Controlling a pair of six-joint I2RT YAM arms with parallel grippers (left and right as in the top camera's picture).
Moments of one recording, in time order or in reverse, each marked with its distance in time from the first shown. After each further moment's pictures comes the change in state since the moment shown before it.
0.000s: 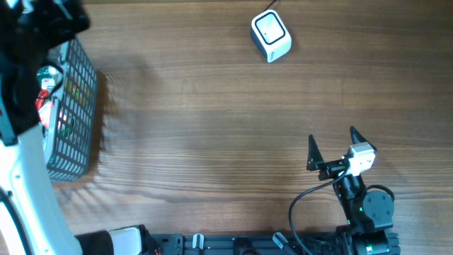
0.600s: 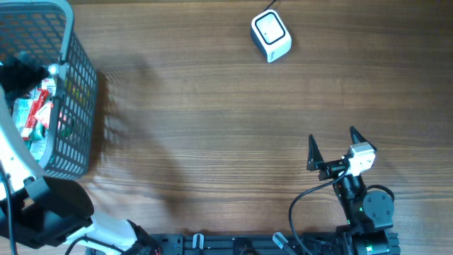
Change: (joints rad) left arm 0.403 0.281 -0.239 -0.178 -0.003 -0.062; right arm 0.000 0.000 0.000 0.000 0.000 0.000
